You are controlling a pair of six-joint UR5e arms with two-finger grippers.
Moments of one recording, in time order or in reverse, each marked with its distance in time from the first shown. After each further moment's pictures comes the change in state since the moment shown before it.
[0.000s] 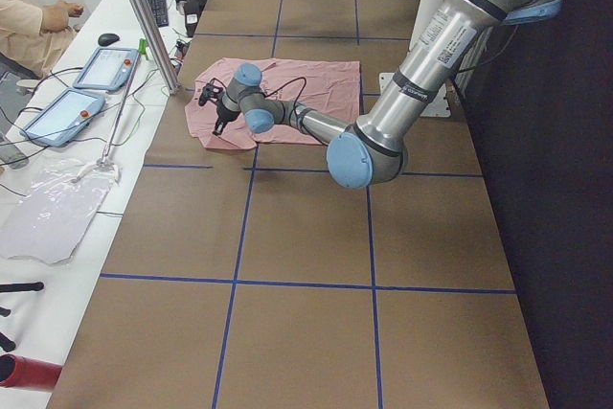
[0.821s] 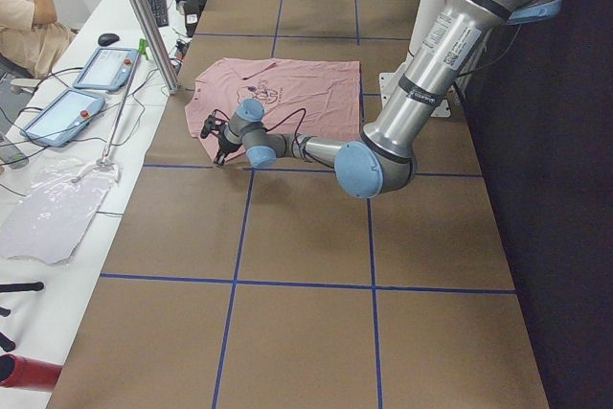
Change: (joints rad) left arm -0.005 0.092 0.164 -0.280 0.005 0.025; right arm 0.000 -0.001 0.000 0.000 0.001 -0.001
